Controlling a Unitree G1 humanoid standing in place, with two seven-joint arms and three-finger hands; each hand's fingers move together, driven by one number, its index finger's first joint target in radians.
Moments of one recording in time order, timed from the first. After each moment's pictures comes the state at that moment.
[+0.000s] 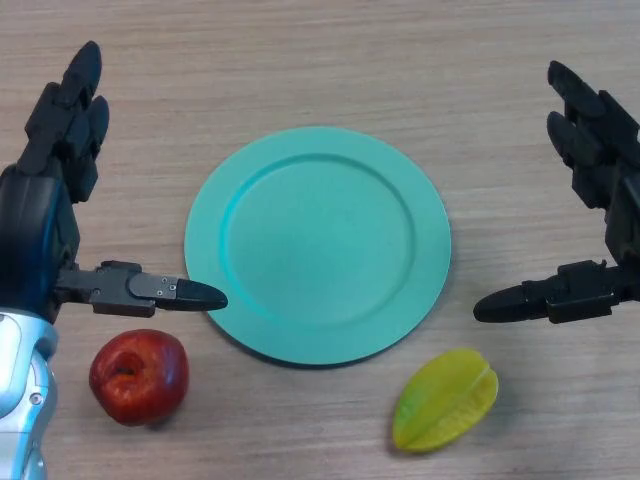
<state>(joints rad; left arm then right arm) -0.09 0.26 0.12 -0.37 -0.05 0.15 -0.07 -0.12 -0.27 -0.07 -0.41 -0.03 0.27 0.21</state>
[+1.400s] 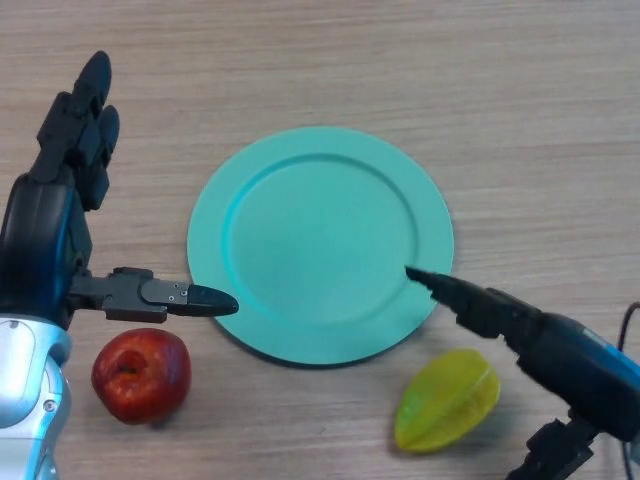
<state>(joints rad) -0.08 0.25 0.09 -0.37 -0.06 0.15 -0.05 0.09 -0.28 -0.04 -0.18 -0.44 -0.38 0.58</state>
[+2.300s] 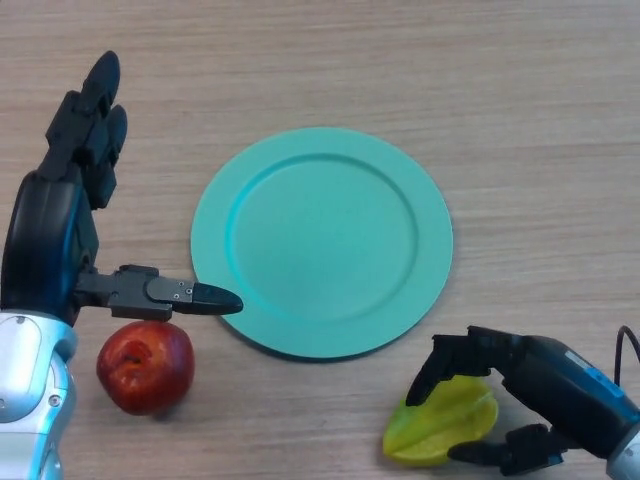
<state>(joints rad) -0.09 0.25 0.08 -0.35 -0.06 0.15 -0.05 0.09 -0.28 0.00 -0.01 -0.40 -0.48 0.49</state>
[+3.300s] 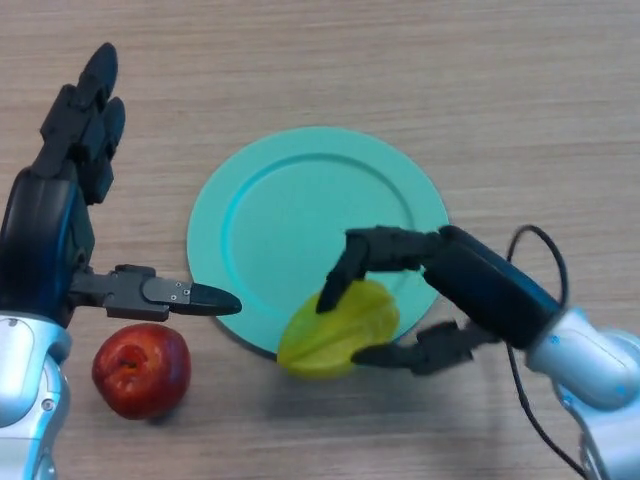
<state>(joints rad) -0.08 0.26 0.10 -0.39 -0.06 0.15 -0.06 -0.25 -0.19 0.16 0.00 -0.28 -0.27 0.47</state>
